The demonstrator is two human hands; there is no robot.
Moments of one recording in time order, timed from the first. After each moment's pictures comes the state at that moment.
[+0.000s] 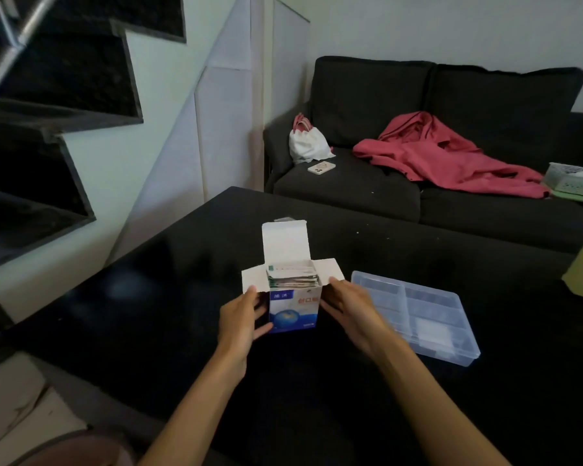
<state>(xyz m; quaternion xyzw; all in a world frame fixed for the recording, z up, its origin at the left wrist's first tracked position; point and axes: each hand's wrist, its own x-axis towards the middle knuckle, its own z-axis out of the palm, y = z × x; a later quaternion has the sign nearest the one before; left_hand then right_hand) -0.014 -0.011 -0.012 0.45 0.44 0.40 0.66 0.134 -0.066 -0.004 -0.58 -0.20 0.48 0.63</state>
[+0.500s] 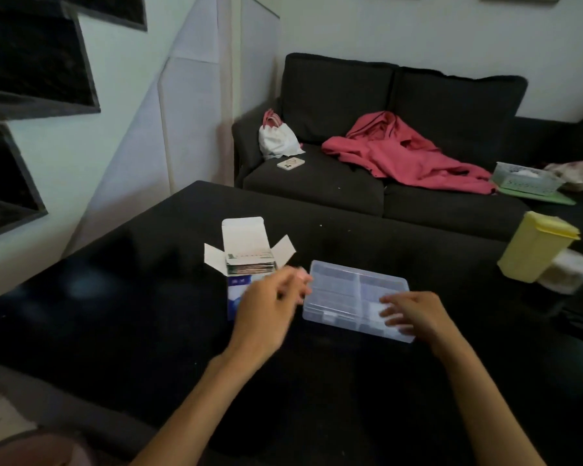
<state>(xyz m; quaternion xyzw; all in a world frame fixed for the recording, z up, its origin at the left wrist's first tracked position) 0.030 -0.068 0.005 0.80 0.29 0.36 0.39 0.221 -0.178 0.011 -0.84 -0.19 0.25 0.45</state>
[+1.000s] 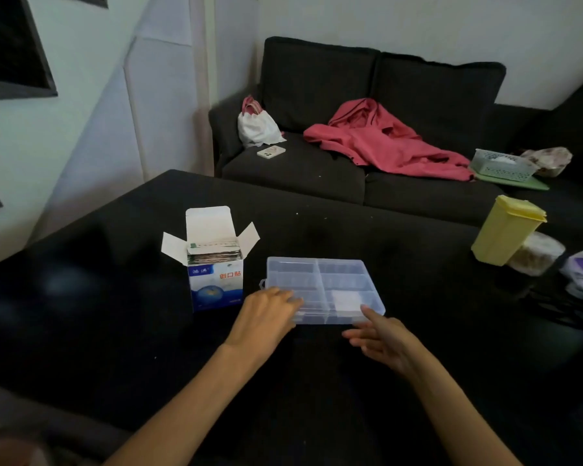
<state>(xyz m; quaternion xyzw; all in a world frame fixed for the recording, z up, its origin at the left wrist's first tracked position) 0.079 -0.075 -0.033 0.97 0.22 0.09 -0.04 0.228 -0.195 -0.033 -0.78 -0.06 0.38 0.49</state>
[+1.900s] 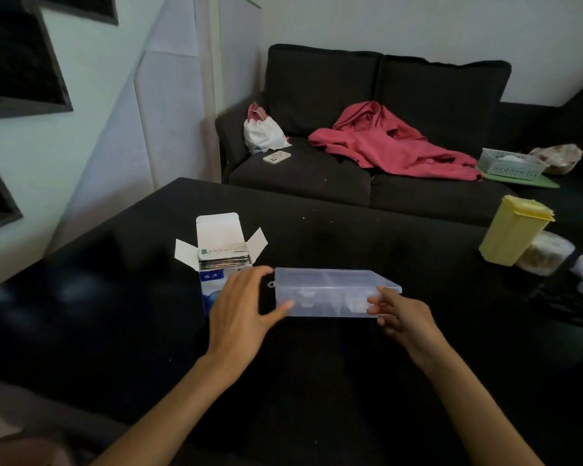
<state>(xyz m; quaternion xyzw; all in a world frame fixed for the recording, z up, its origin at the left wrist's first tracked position) 0.044 -0.060 -0.038 0.87 0.33 0.33 0.17 0.221 -0.202 -0.005 -0.76 -0.12 0.27 0.58</state>
